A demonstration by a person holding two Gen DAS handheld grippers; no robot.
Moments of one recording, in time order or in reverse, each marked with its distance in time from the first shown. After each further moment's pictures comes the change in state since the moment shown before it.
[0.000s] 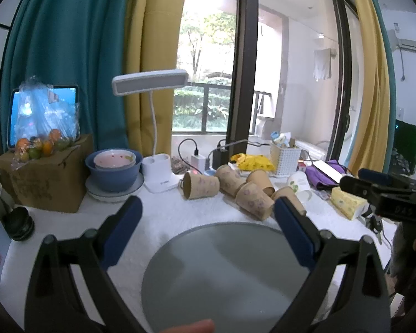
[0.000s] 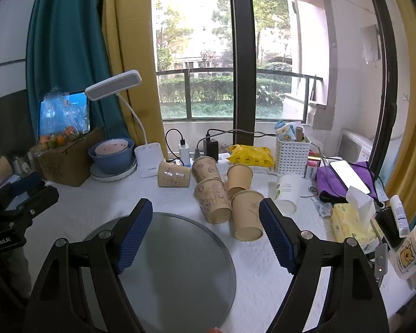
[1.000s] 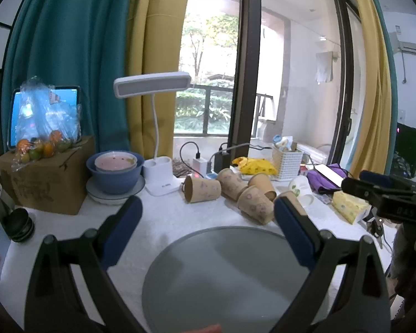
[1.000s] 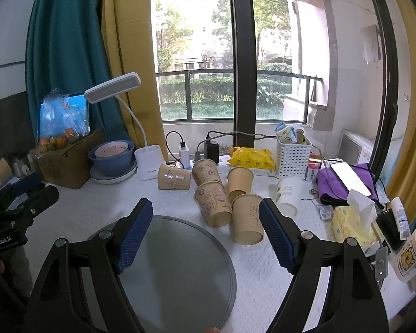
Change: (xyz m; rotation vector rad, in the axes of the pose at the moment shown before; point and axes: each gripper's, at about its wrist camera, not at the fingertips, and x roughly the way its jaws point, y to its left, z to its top) left arm 0.002 0.001 0.001 -0.013 -0.017 0.007; right arm 0.004 0.000 0.006 0.002 0.001 0.002
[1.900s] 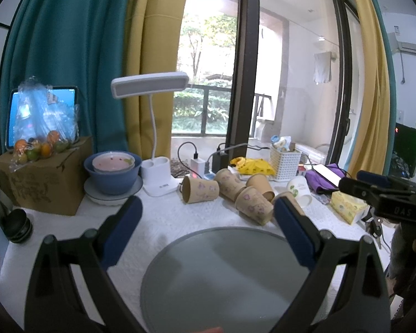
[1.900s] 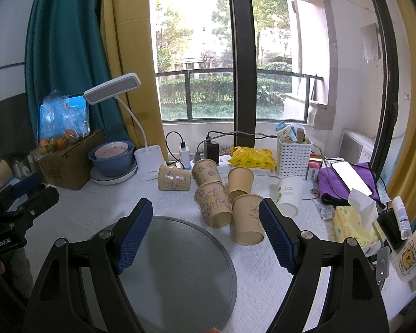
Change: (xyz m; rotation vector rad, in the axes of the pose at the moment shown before) left arm -0.002 -0.004 0.001 0.002 0.001 -0.005; right arm 0.001 0.000 0.000 0.002 -0.002 0.001
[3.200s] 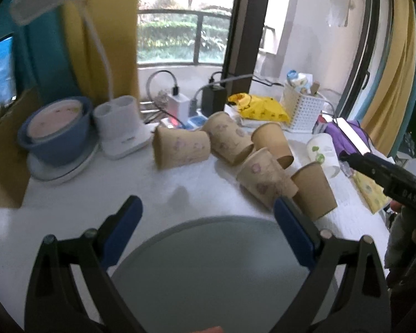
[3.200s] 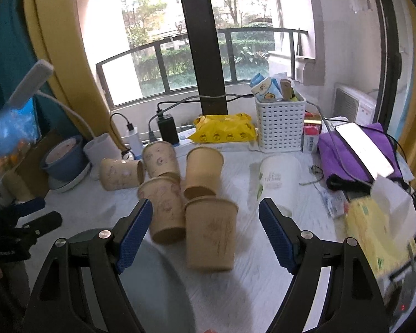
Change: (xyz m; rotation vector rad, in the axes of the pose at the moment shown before) left arm 0.201 -0.018 0.008 -0.011 0.432 -0.043; right arm 0.142 -0.093 0.011 0.159 0.184 -0.020
